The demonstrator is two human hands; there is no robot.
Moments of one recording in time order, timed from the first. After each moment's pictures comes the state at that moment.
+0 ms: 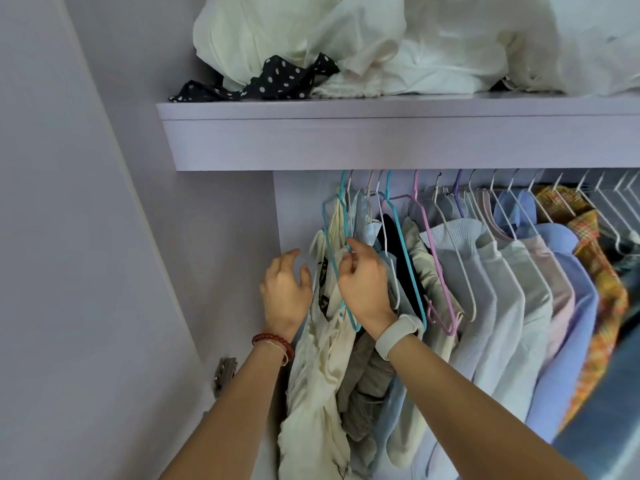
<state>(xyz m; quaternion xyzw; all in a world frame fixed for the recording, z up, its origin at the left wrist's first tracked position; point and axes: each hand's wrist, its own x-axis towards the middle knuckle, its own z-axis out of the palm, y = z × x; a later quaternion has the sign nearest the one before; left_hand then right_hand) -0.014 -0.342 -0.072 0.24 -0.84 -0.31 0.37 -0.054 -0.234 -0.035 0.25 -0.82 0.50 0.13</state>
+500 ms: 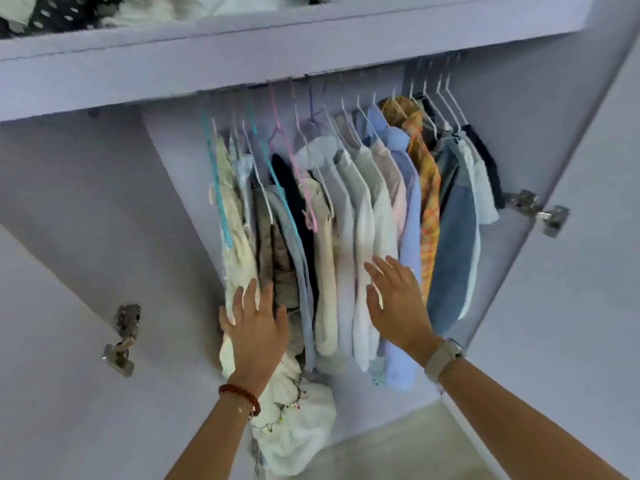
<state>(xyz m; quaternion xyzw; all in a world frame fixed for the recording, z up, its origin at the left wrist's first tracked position) 0.089 -0.203 -0.153 0.18 -0.95 -0.15 0.22 0.023 -0.001 -0.130 0.24 -0.90 0.30 0.20</state>
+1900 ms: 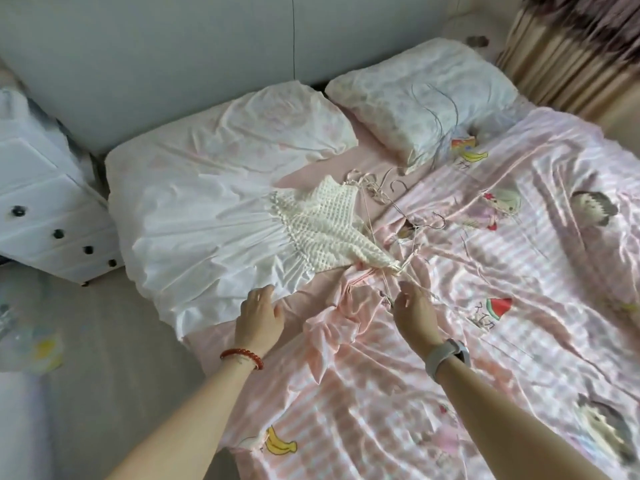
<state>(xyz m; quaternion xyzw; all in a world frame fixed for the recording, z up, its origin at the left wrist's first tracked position) 0.280 0.927 -0.378 -0.62 -0.71 -0.08 -0.32 0.532 0.915 -0.367 -0.79 -0.52 0.26 0.20</state>
